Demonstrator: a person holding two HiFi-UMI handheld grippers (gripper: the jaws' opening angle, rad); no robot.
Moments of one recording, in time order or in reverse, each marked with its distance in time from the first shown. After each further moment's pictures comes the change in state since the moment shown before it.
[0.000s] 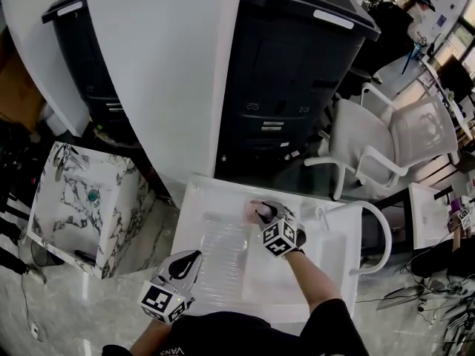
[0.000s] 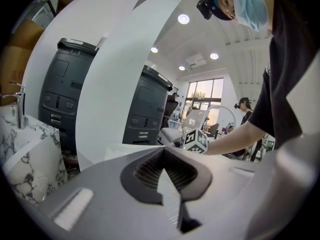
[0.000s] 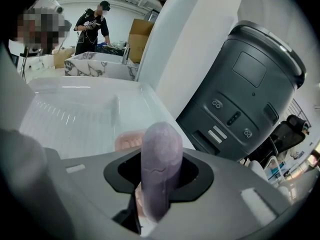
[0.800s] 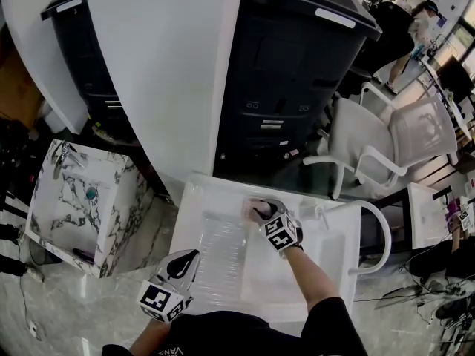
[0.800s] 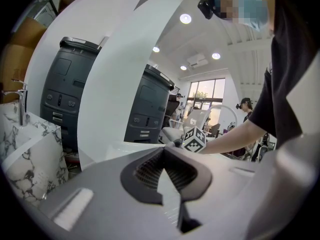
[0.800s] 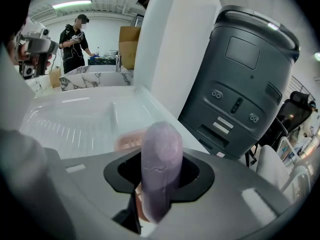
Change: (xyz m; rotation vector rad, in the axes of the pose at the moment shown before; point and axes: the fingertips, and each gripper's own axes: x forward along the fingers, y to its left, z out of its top) left arm 0.000 0.004 -0.007 -0.018 0.008 0.013; right arm 0.011 -0.001 -0.004 0.165 -0.027 0.071
